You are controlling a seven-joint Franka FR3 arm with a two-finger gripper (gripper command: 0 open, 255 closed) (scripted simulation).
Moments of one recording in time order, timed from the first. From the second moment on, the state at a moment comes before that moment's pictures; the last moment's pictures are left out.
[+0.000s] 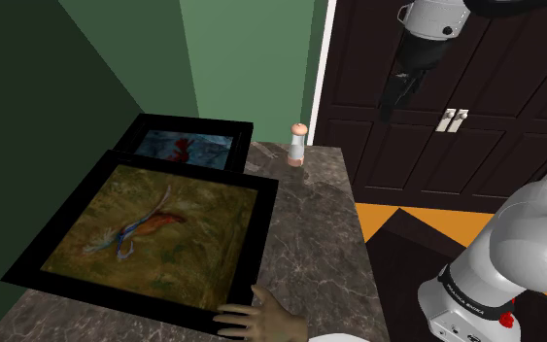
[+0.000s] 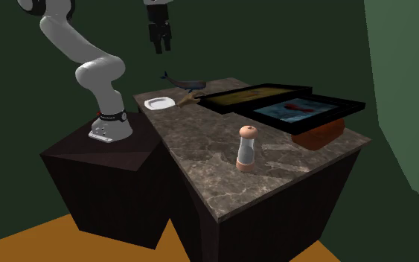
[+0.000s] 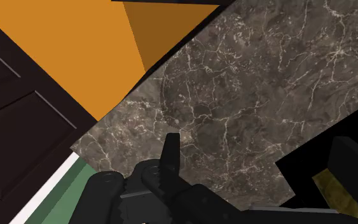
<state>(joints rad) -0.01 -0.82 0.02 -2.40 -0.03 1.66 -0.04</state>
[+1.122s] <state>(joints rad) -0.05 -0.25 -0.09 -2.17 0.01 1.95 -0.13</state>
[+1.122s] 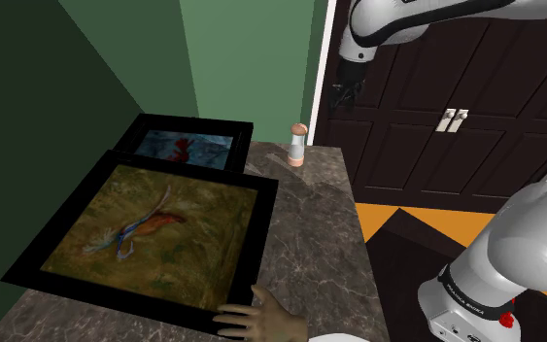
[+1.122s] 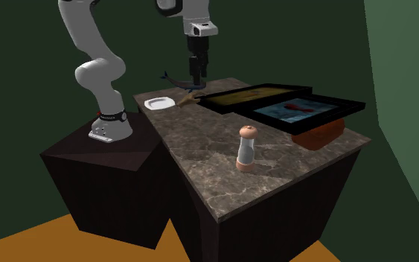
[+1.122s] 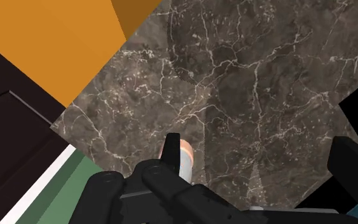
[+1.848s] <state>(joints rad) -0.08 0.20 -0.14 -1.83 0.12 2.01 -0.21</state>
